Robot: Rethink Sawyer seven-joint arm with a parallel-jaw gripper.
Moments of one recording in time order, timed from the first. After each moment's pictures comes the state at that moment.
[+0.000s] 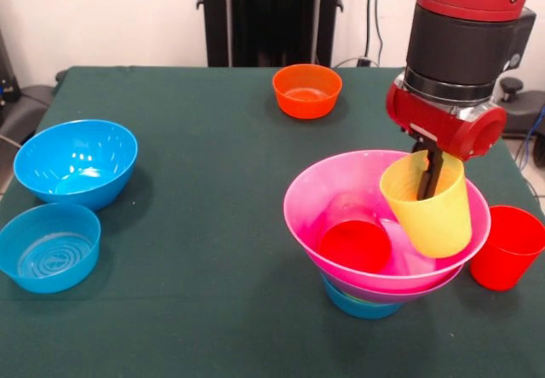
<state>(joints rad) 0.10 -0.41 -0.25 1.26 0.32 0.60 2.55</state>
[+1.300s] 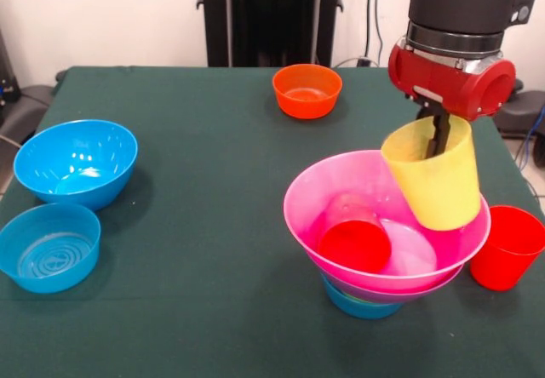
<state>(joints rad) 0.09 -0.50 -0.24 1.32 0.32 0.57 2.55</state>
